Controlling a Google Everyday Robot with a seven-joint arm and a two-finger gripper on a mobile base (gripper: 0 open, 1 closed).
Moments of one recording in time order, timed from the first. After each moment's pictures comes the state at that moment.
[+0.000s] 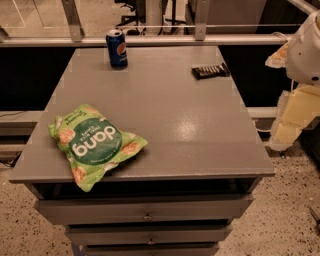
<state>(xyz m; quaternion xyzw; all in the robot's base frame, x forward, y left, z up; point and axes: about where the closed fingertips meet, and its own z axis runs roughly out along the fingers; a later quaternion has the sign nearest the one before) 0.438 -0.216 0.978 -0.60 0.78 -0.04 0.16</state>
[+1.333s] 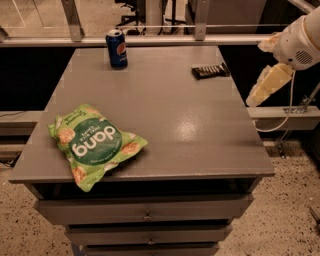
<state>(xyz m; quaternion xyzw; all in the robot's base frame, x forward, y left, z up) 0.590 -0.253 0.944 -0.55 0.78 0.03 0.31</state>
